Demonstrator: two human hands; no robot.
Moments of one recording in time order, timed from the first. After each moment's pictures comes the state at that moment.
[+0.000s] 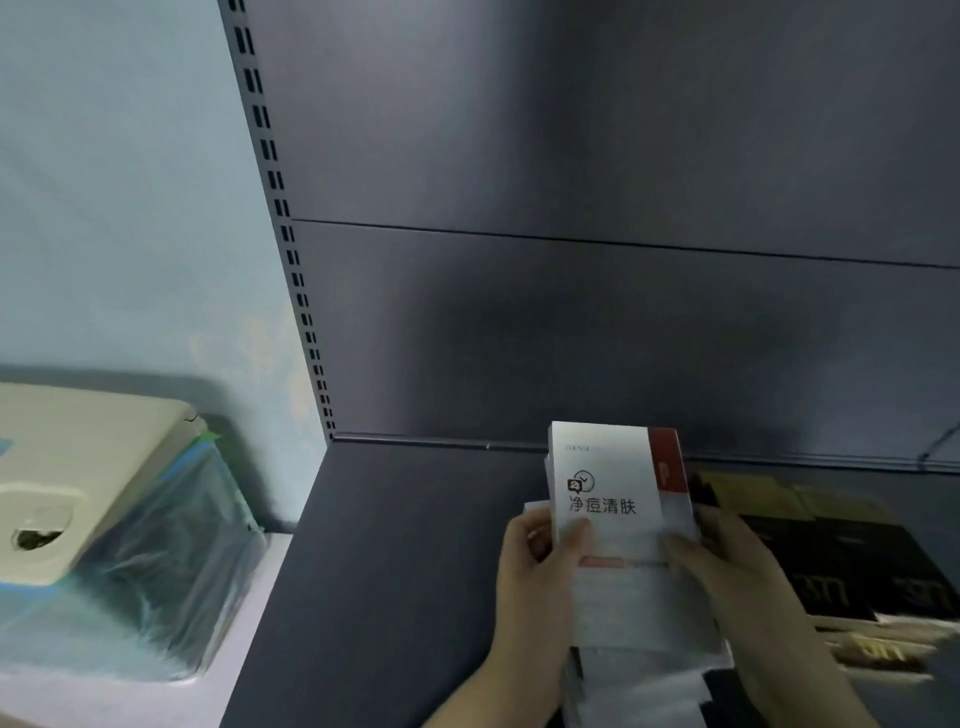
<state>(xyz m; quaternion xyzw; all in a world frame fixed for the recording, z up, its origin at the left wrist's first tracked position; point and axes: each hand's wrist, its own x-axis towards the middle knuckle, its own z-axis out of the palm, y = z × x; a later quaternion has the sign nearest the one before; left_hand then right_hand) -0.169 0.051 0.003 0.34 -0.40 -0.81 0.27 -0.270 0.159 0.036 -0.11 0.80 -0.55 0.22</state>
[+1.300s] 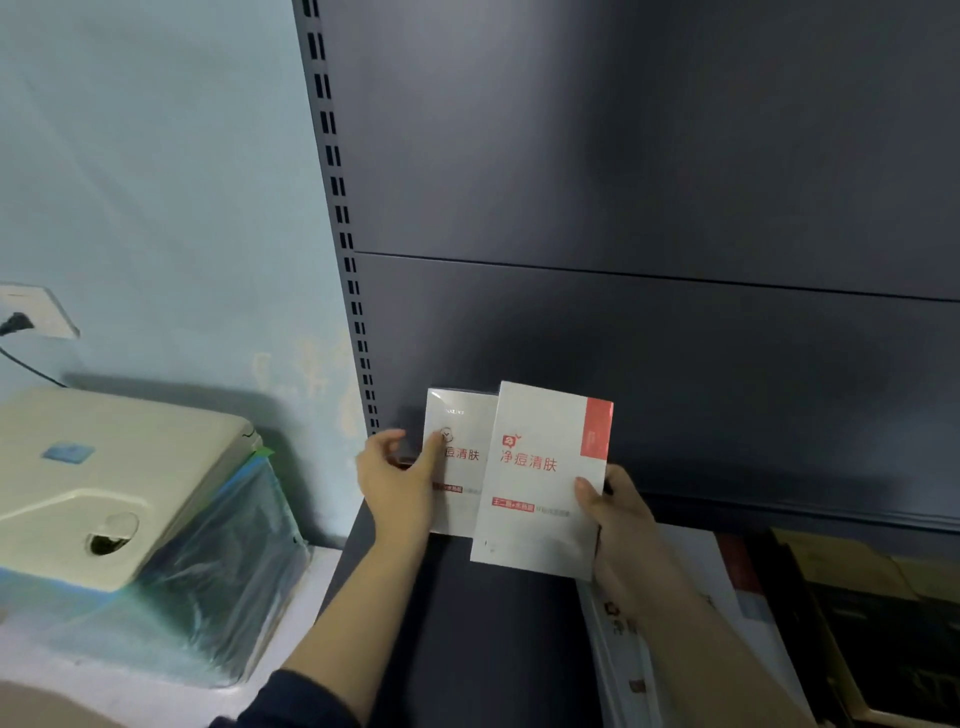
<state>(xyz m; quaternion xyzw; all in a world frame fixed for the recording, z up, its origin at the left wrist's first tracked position) -0.151 -0.148 -0.025 0.46 -0.53 -0.52 0.49 -0.266 0.023 0.019 -0.14 0.63 -0.67 0.37</state>
